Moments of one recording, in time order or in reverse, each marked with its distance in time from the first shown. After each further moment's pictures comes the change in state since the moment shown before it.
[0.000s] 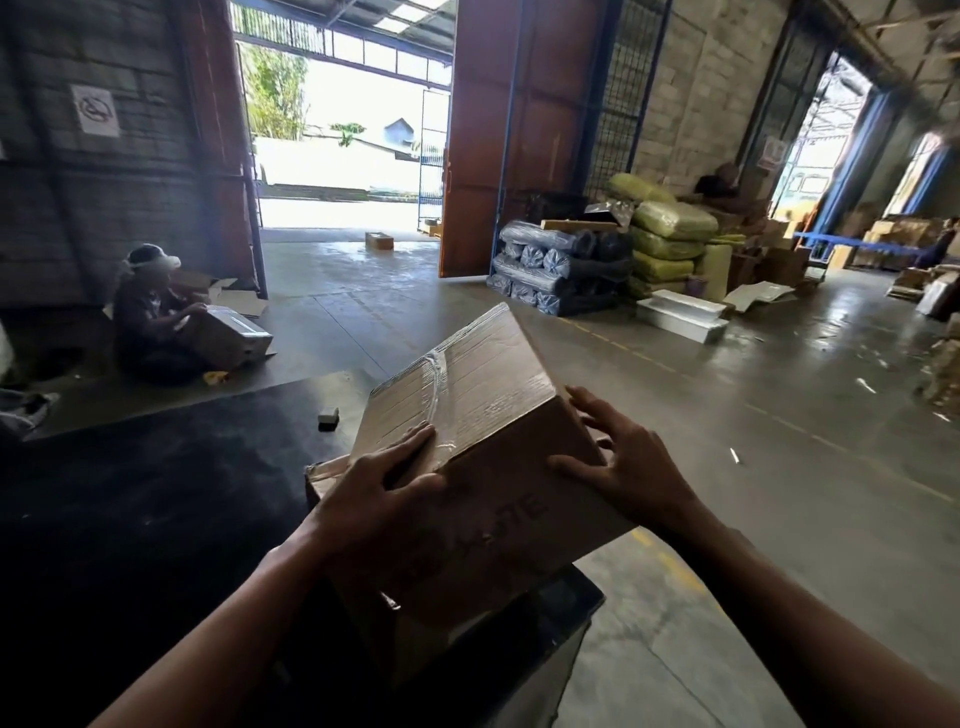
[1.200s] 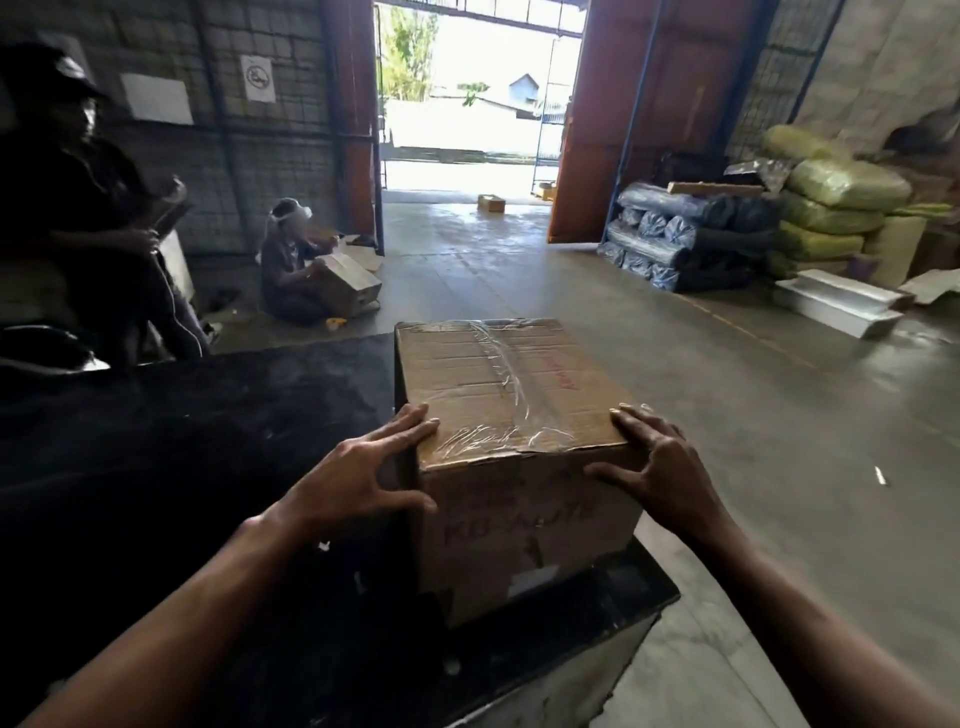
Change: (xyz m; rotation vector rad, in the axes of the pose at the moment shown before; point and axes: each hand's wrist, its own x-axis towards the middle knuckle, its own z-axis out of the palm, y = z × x) left_hand -0.065 -0.048 -0.035 0.314 0.023 0.041; right_hand 0.012 0.057 0.077 -0.115 -0.126 -0.012
